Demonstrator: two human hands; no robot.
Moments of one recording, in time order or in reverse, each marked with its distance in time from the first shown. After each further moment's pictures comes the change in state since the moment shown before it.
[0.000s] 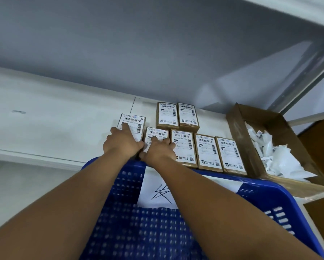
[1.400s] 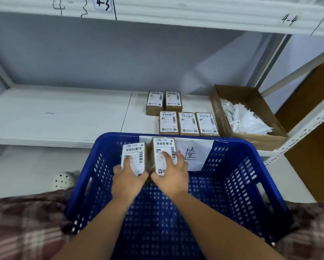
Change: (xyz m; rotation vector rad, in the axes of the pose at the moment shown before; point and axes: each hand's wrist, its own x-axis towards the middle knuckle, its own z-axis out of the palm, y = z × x) left_hand -0.224 -0.031 0.059 -0.325 0.028 -0.073; right_hand -0.203 0.112 0.062 0.335 0.270 -0.101
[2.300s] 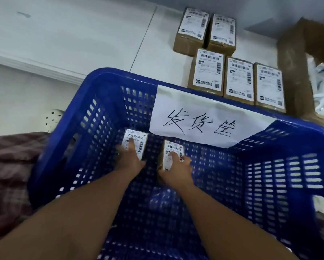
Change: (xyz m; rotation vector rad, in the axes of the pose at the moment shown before) left_hand 0.086 -0.109 0.120 0.262 -0.307 -0.284; right_hand 0.044 0.075 0.131 0.004 -0.543 0.289
